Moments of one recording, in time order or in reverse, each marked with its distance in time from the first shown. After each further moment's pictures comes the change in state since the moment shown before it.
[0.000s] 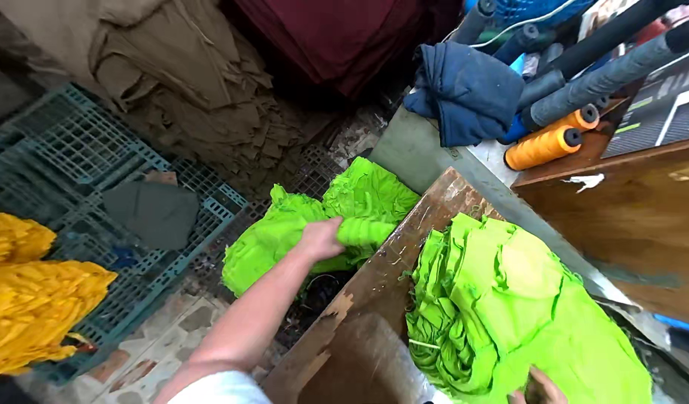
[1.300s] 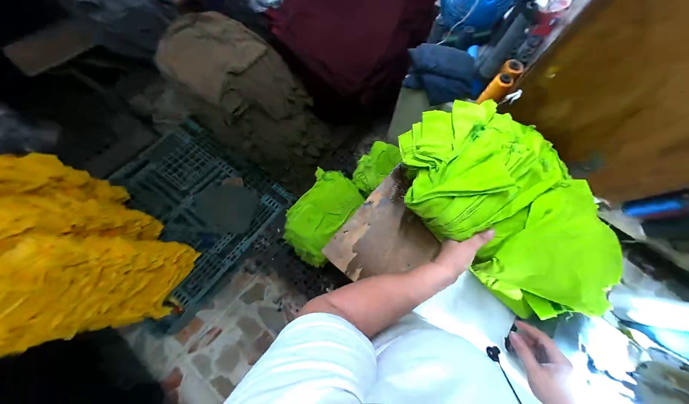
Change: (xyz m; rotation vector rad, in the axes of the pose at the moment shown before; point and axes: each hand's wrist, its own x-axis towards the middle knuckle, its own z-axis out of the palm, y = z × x) left_hand -0.271 0.261 0.136 -1.385 -0.013 0.170; right_hand -0.207 -0.051 -0.086 0.469 -0.086 0.334
